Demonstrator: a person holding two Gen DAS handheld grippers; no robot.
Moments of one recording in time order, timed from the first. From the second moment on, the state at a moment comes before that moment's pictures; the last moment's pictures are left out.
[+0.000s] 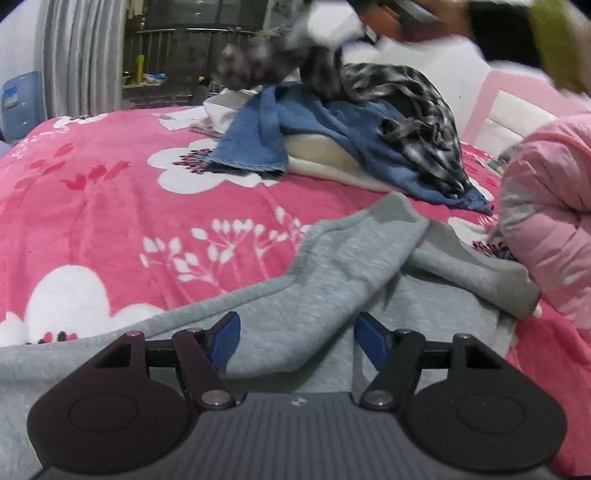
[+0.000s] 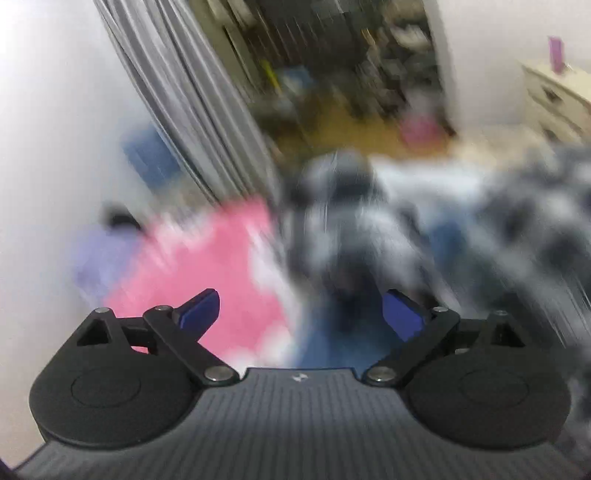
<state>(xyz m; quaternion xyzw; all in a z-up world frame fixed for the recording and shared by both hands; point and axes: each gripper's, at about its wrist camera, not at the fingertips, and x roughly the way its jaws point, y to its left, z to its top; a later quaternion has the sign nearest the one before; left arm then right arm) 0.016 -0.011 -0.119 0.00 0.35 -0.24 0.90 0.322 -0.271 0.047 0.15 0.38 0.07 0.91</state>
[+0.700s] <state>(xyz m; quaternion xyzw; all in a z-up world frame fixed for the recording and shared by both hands) 0.000 -0.029 -0.118 0.08 0.31 -0.18 0.93 0.155 -0.327 -0.133 0.08 0.49 0.03 0.87</state>
